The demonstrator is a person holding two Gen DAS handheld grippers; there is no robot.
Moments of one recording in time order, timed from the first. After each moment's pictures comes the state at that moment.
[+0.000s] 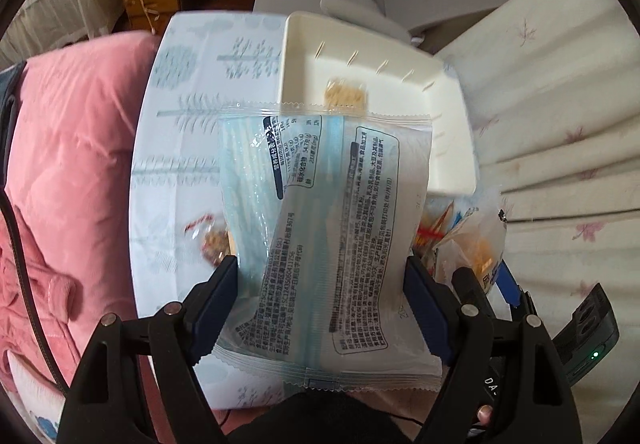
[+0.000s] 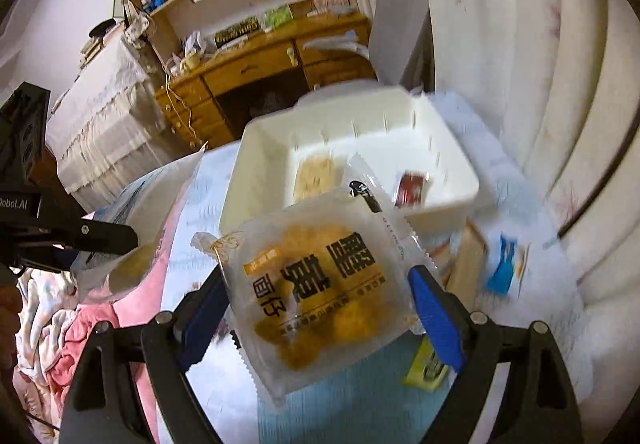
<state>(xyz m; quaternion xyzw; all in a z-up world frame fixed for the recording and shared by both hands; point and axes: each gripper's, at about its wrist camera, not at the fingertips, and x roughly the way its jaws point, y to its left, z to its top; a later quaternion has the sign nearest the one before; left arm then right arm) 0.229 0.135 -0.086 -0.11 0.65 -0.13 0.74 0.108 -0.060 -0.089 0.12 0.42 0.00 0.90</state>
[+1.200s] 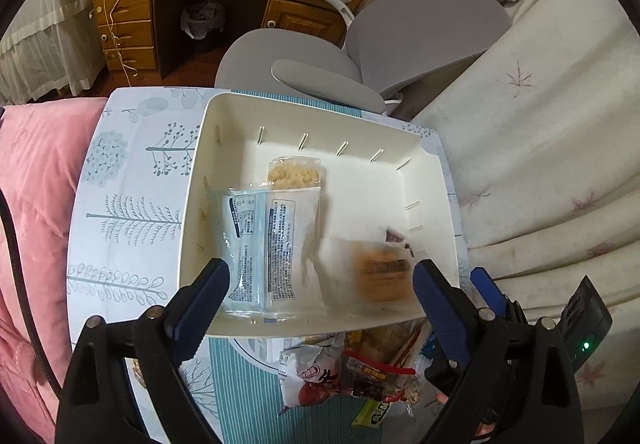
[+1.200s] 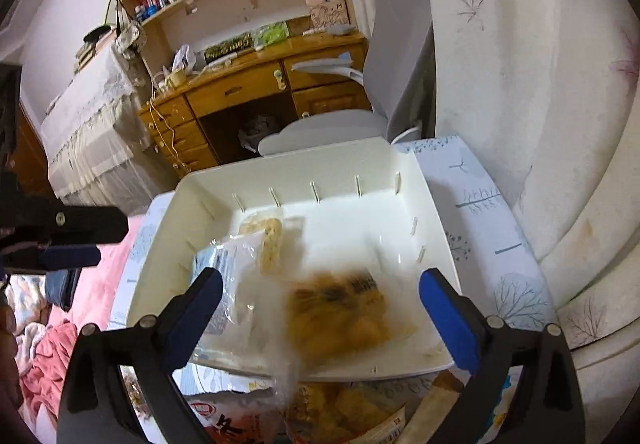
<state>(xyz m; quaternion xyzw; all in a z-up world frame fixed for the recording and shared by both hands) 0.312 0.053 -0.116 -0.13 0.56 -0.14 0.81 0.215 -0.126 -0.132 0.10 0.40 0.01 0.91</state>
